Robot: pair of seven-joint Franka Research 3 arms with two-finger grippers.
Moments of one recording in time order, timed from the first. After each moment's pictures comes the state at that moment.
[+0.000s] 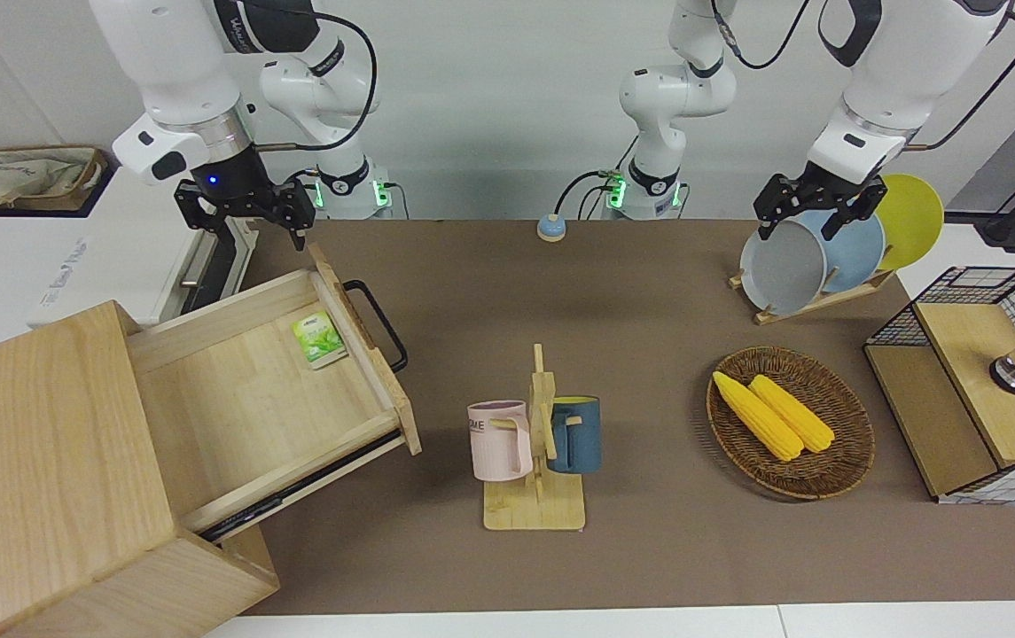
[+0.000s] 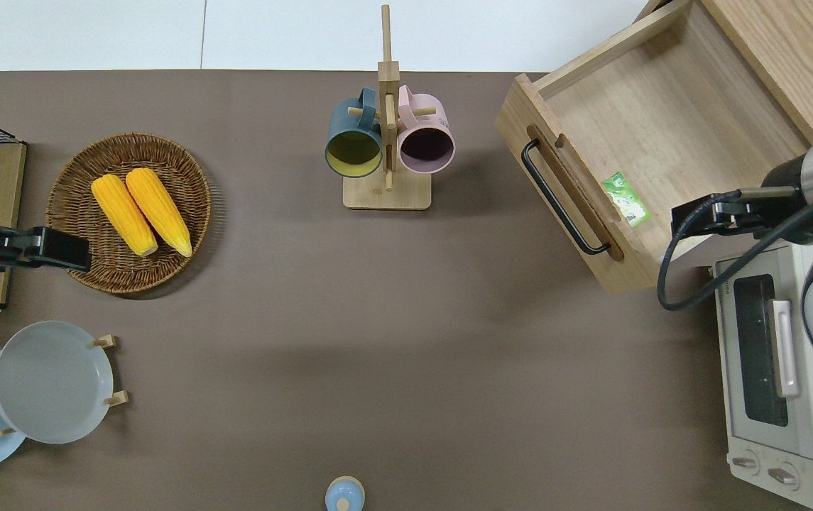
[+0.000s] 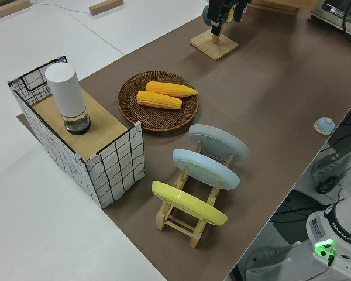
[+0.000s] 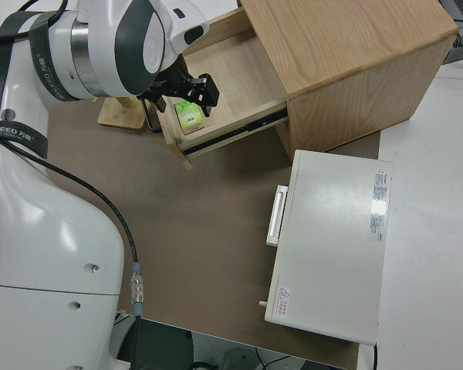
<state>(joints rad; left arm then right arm) 0.03 0.04 -0.06 -1.51 0.00 1.52 0.02 -0.09 0.11 0.18 -1.43 -0.02 1.53 0.11</state>
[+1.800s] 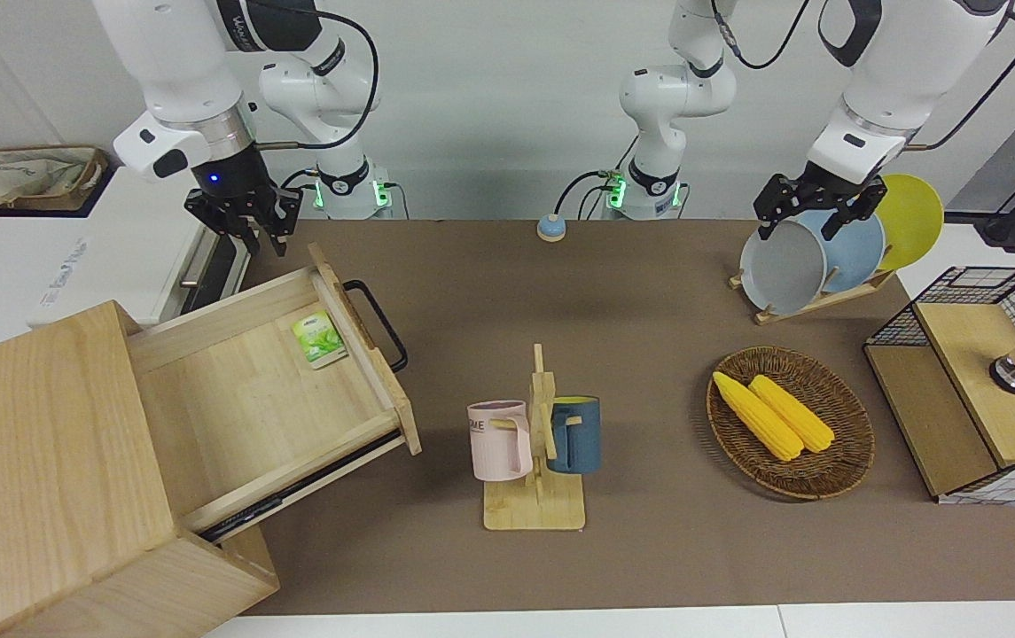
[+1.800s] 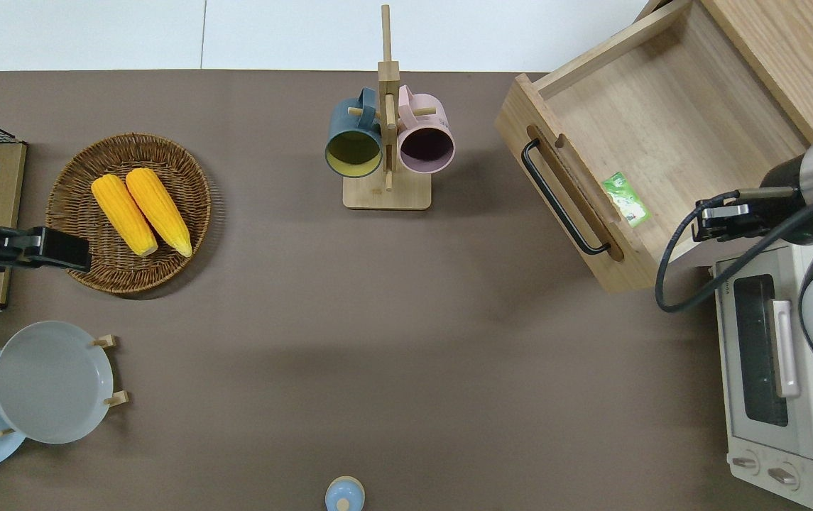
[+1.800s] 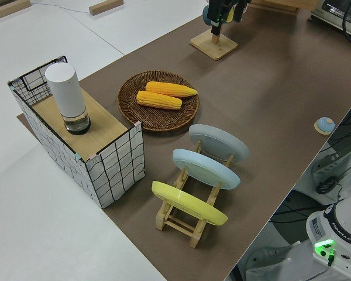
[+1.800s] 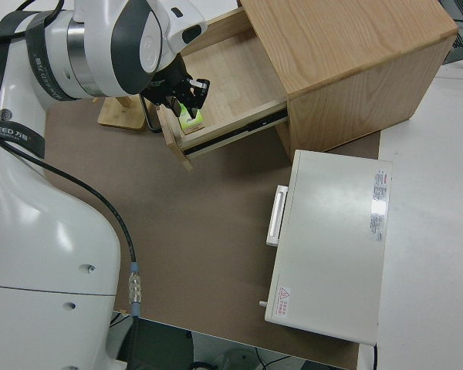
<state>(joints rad) 0.03 0.04 -0.06 -1.51 0.00 1.52 0.02 -0.01 0.10 0.09 -1.42 -0.01 1.53 0.11</state>
